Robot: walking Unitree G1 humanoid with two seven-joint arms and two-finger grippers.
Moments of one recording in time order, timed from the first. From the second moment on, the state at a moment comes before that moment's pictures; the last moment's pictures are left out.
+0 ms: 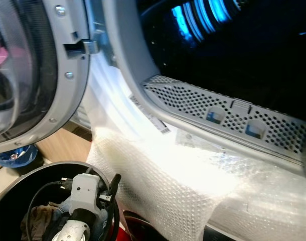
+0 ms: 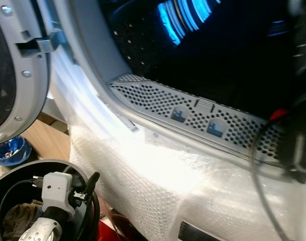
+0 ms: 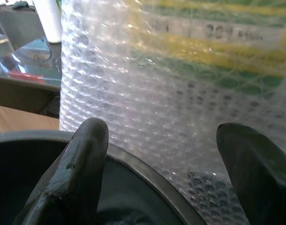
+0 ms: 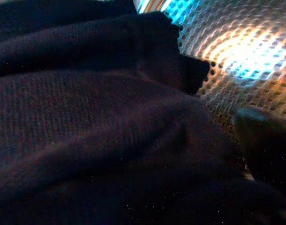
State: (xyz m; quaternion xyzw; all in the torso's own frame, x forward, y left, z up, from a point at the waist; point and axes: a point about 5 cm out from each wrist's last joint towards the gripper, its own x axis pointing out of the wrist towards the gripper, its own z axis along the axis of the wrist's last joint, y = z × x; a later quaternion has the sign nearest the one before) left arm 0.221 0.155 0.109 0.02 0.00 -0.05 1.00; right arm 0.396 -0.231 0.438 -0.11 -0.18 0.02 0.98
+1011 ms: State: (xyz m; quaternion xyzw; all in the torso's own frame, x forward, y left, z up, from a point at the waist) left arm 0.221 0.150 0.107 0.01 0.01 -0.07 1.00; right arm 0.351 -0.266 0.507 0.07 -0.36 -0.10 0.92
